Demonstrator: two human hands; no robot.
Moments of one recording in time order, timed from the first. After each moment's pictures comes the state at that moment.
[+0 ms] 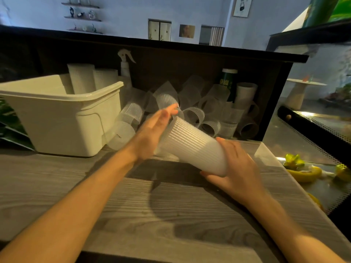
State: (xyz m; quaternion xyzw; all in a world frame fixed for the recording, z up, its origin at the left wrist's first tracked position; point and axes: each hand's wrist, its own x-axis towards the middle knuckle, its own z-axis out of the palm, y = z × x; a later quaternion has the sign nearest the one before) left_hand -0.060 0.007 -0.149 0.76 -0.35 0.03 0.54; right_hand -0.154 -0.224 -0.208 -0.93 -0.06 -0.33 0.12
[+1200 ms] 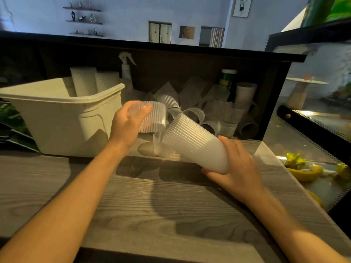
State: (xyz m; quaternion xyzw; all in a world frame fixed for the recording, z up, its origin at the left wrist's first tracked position) left_hand -0.034 0.034 -0.147 0.72 -0.16 0.17 0.65; right_hand -0.156 -0.220 -0.206 -0.93 -0.05 -0.35 0.14
